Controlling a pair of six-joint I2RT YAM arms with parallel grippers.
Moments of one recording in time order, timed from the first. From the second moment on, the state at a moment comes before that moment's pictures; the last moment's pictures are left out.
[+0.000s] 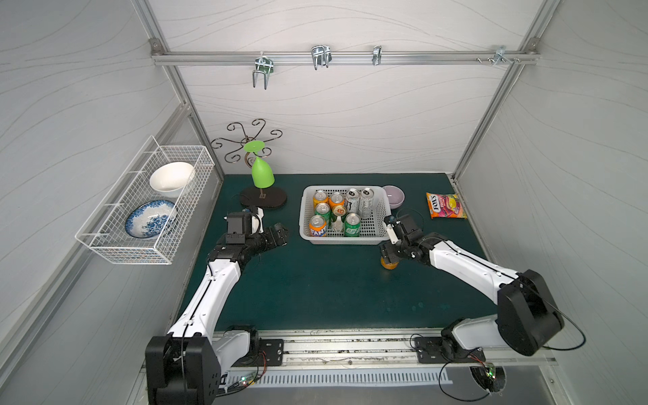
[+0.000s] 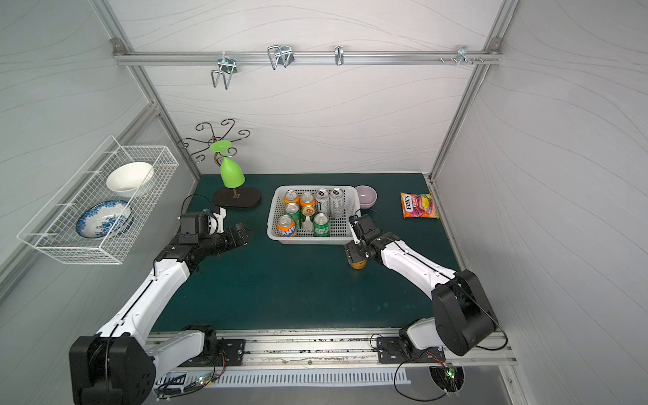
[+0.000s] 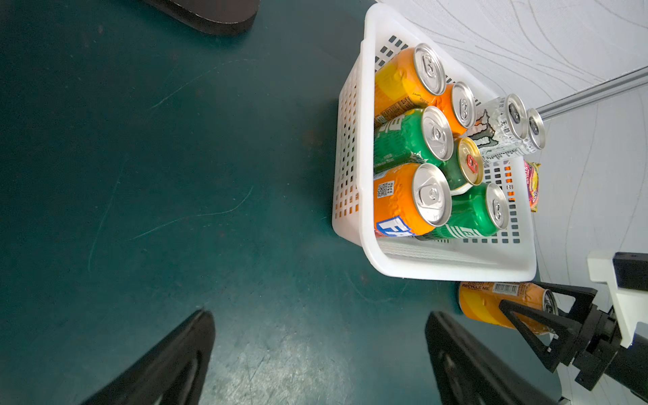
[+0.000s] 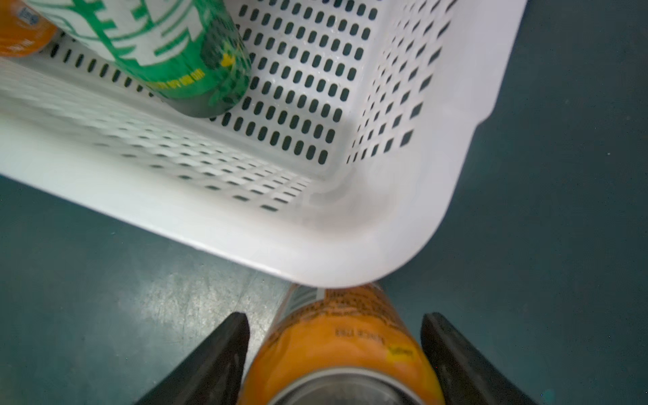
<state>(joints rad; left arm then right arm) 0.00 1.11 0.79 -0.48 0.38 -0.42 0.56 1.40 0.89 -0.52 0.08 0.10</state>
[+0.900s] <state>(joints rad) -0.30 1.27 1.17 -0.70 0.18 -0.31 0.45 0.95 1.02 -0.79 -0.06 0.04</state>
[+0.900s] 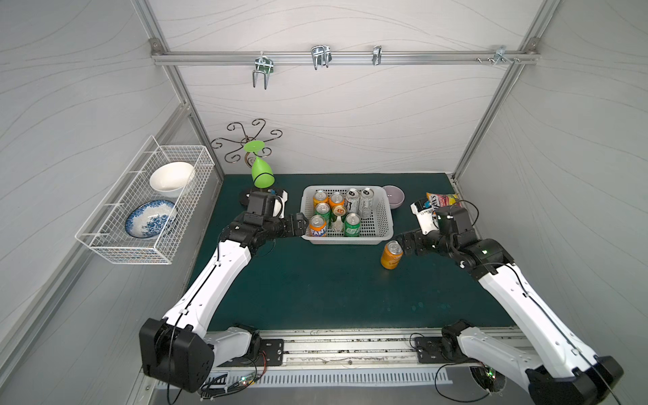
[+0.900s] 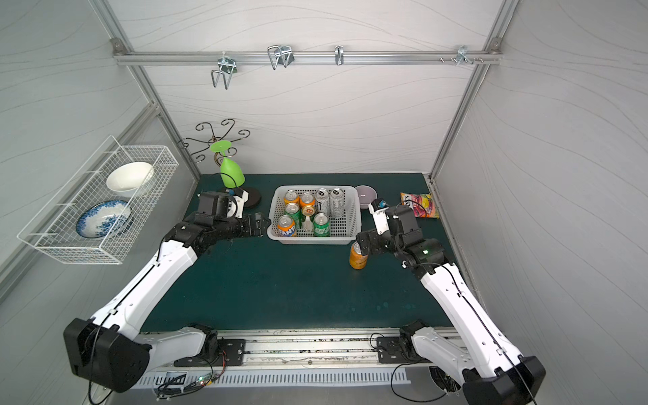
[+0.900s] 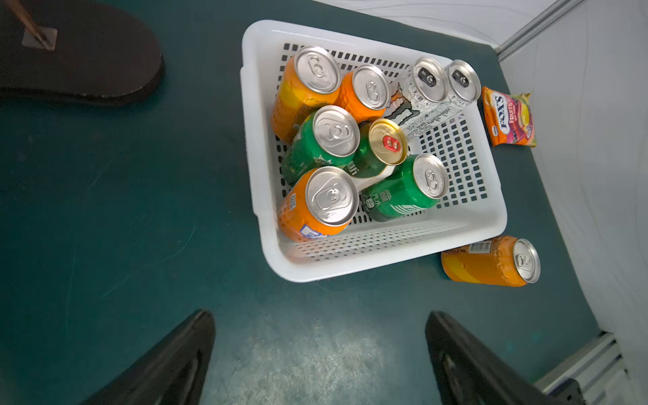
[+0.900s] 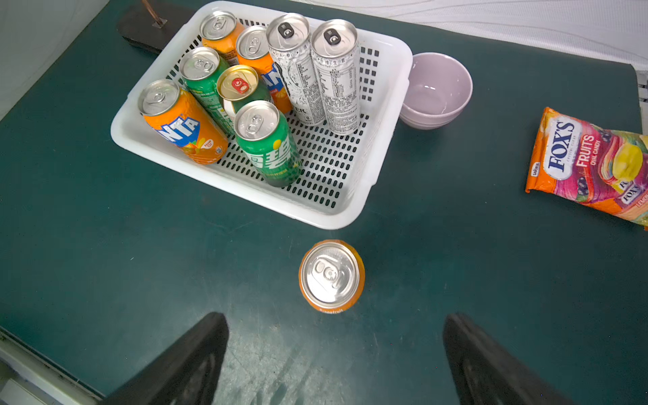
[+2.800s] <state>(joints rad) -0.48 2.08 1.79 -1.08 -0.04 -0.13 0.43 0.82 0.92 -0.86 -0.04 0.05</state>
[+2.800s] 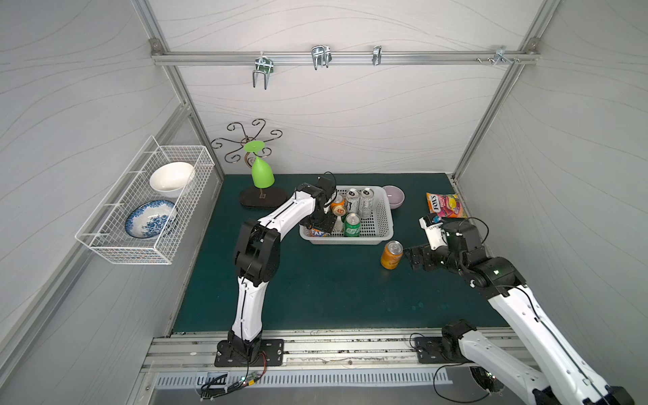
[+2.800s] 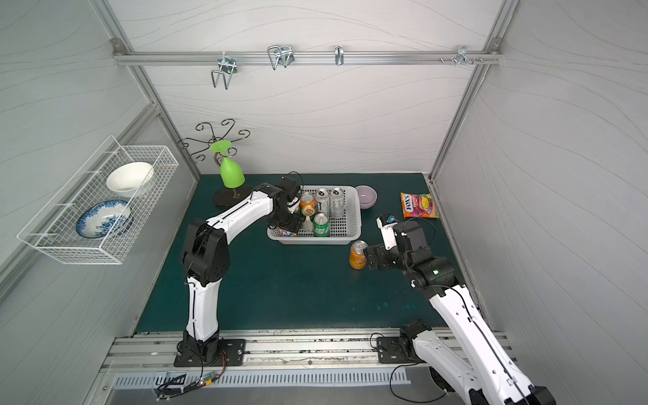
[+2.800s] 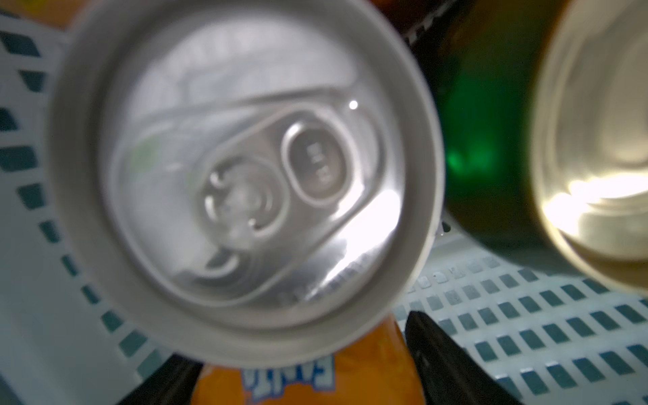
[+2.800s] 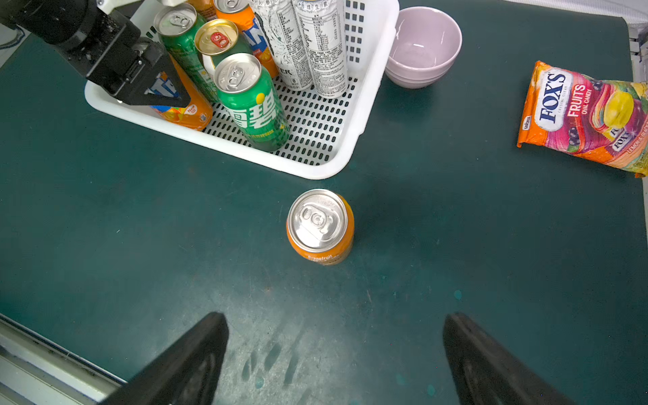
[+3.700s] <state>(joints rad) -0.48 2.01 1.82 -1.16 -0.02 -0.10 0.43 0.84 0.92 -0.86 -0.04 0.05</state>
